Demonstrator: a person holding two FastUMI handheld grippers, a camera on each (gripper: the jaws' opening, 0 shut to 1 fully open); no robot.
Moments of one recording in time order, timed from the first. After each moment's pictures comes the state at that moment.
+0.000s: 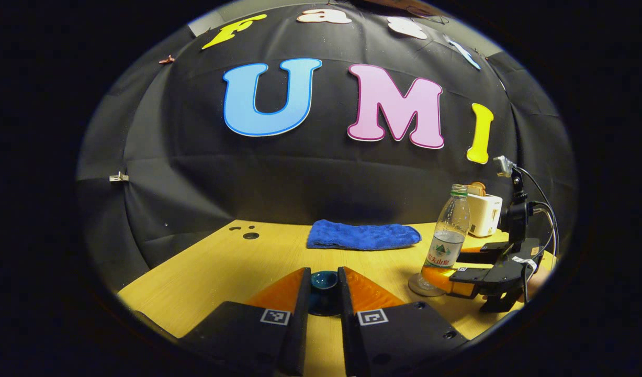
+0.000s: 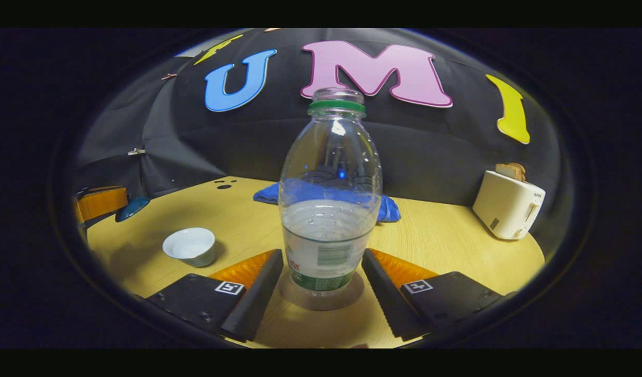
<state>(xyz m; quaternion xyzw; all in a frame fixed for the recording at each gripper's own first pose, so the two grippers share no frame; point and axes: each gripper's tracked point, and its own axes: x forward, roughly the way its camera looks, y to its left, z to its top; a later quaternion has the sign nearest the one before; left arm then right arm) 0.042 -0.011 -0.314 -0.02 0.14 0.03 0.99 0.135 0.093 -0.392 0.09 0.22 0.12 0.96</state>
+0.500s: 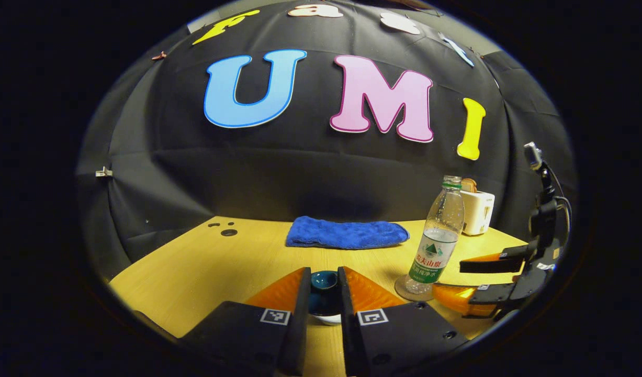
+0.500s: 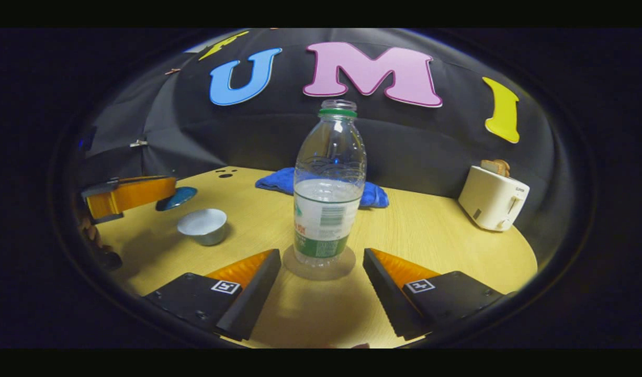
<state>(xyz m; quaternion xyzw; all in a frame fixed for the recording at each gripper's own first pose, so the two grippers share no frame) 0.071 -0.042 -0.339 -0.03 0.15 0.00 0.99 0.079 0.080 -0.388 0.07 0.25 0.10 0.96</state>
